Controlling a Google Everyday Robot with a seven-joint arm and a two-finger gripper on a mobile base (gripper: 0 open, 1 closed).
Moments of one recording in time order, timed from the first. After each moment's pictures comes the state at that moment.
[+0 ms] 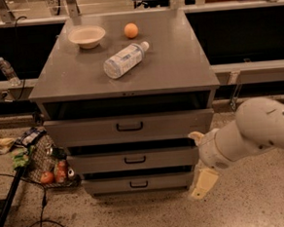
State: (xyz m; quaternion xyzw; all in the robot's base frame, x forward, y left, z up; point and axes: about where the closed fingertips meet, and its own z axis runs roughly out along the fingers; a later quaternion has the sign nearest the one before) arm 0.440 -0.131 0.695 -0.62 0.74 0.11 0.23
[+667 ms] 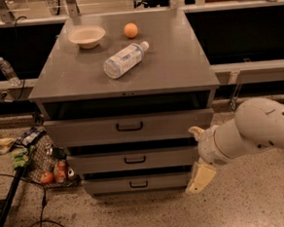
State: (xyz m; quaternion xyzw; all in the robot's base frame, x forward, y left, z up) arm 0.457 -0.131 0.695 -0.61 0.75 0.09 0.26
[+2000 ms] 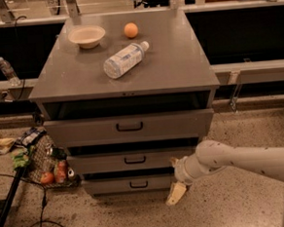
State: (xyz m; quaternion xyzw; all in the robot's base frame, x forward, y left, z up) arm 0.526 -0.088 0.430 -0.60 0.74 0.18 0.24
